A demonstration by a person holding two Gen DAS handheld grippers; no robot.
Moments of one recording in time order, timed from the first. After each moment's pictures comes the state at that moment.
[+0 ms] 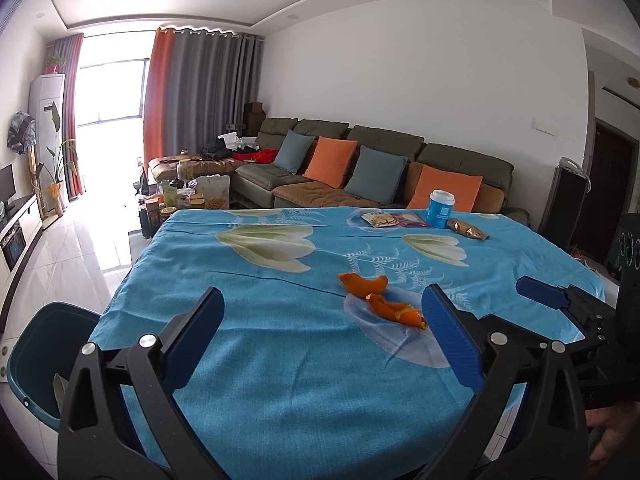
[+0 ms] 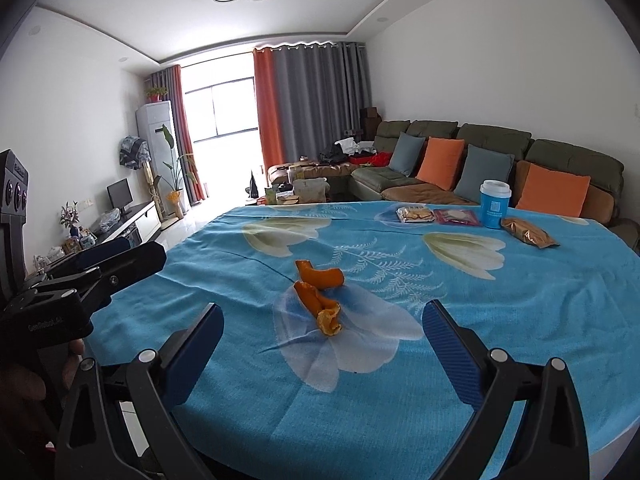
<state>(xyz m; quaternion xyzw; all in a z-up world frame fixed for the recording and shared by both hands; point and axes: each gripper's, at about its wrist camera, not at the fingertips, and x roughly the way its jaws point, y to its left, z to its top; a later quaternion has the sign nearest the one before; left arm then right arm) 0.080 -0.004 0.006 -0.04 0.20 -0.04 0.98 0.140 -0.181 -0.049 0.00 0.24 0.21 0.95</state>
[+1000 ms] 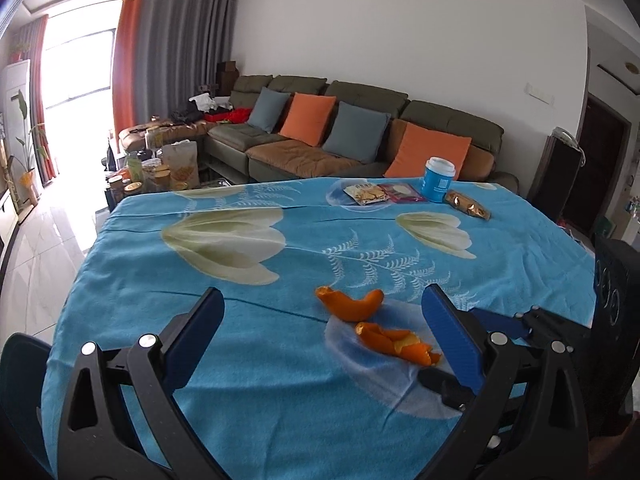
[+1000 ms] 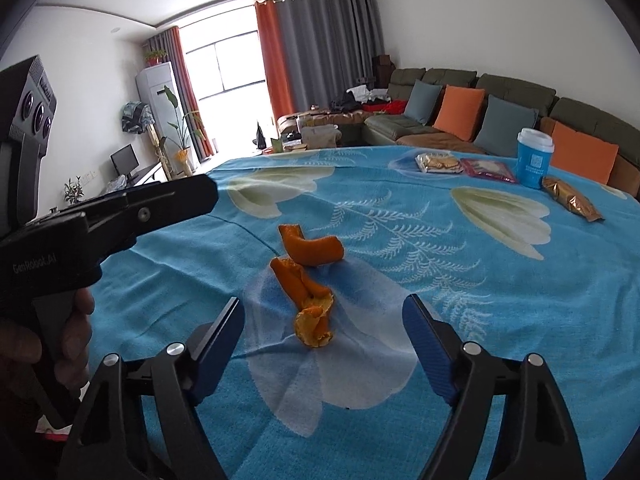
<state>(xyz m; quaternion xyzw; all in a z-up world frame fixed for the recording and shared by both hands) 0.197 -0.025 -0.007 -0.03 0.29 -0.09 0.95 0.214 -0.168 -0.082 0.00 0.34 0.24 0.91</state>
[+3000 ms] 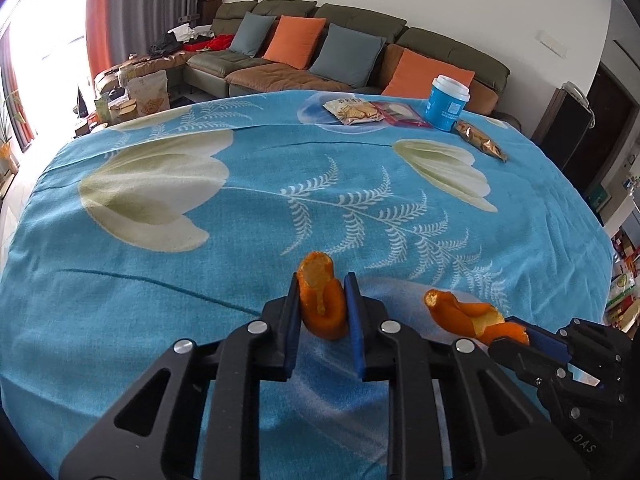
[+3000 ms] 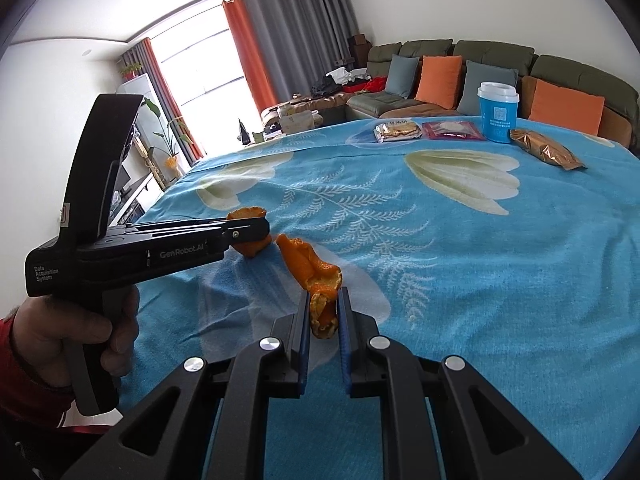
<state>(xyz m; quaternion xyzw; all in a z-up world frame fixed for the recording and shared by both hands) 0.281 -0.065 -0.068 -0.03 0.42 -0.11 0.90 0.224 -0.218 -0.087 0.05 0.37 0.22 0.90</state>
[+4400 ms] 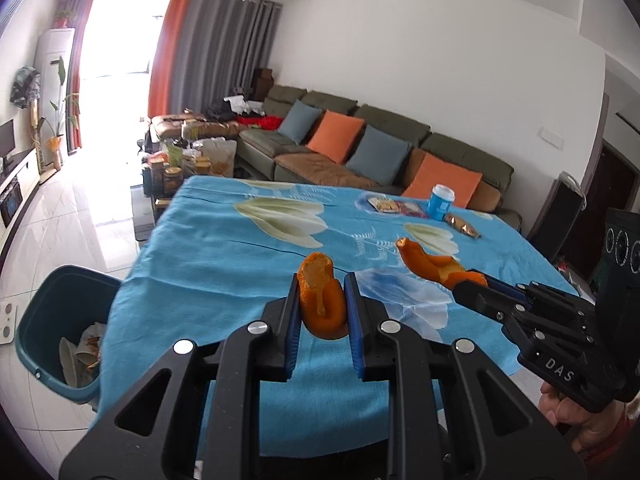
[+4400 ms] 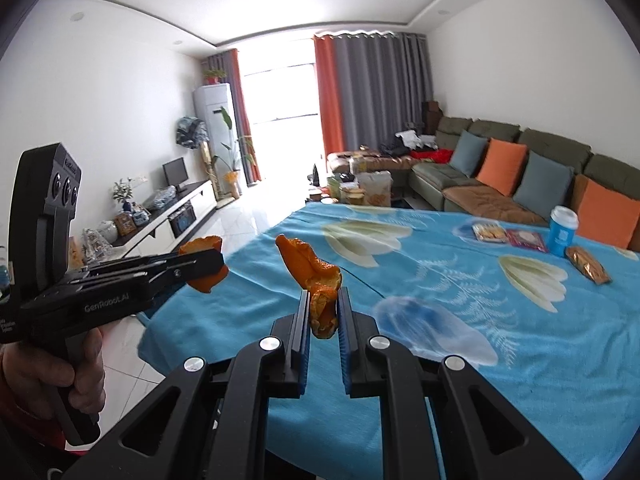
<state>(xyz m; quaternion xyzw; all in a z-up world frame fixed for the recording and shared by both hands) 0.049 0.034 0.029 -0.10 0.25 -0.04 0.96 0.124 -0.133 -0.003 -0.02 0.24 0.33 0.91</state>
